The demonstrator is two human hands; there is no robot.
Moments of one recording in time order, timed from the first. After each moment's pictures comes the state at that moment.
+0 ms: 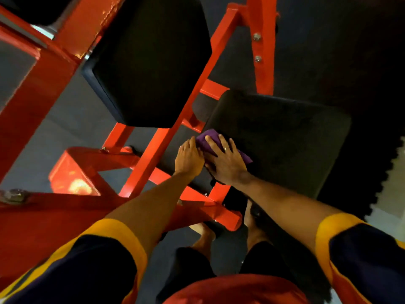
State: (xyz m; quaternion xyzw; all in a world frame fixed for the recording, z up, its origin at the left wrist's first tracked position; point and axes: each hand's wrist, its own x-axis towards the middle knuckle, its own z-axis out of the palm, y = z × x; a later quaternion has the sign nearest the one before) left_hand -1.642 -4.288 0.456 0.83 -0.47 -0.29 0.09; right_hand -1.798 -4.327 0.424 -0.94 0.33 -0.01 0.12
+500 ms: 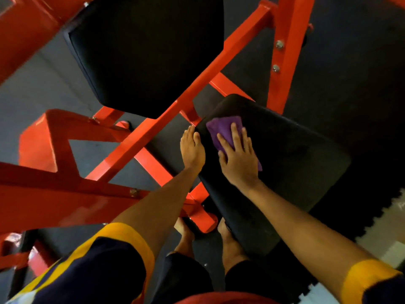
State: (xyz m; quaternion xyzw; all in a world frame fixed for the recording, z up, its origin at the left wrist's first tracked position) left_hand -1.708 -4.340 0.419 0.86 -0.19 -0.29 0.37; right_hand -1.859 -4.395 0.433 -0.90 0.39 -0.07 0.17
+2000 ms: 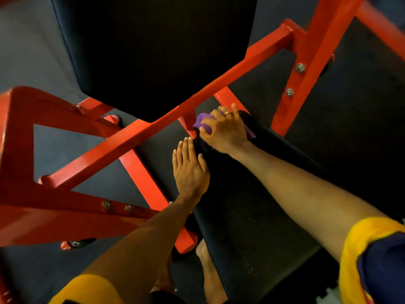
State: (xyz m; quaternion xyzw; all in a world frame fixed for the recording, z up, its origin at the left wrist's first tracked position) left_hand -1.733 -4.337 0.386 0.93 -0.29 -0.08 0.22; right_hand -1.741 -4.505 0.429 -0.97 0.23 0.05 0.10
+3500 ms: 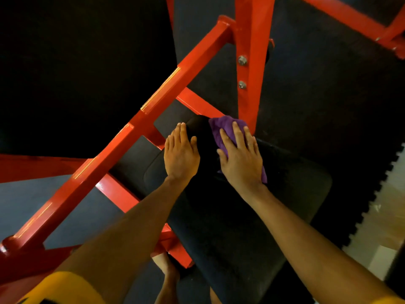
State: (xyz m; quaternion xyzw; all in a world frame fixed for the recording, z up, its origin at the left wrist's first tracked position) left_hand -1.719 -4.437 0.396 0.88 -0.43 -0.12 0.18; right_hand -1.882 -4.500 0.434 -0.87 0.48 -0.02 0.12
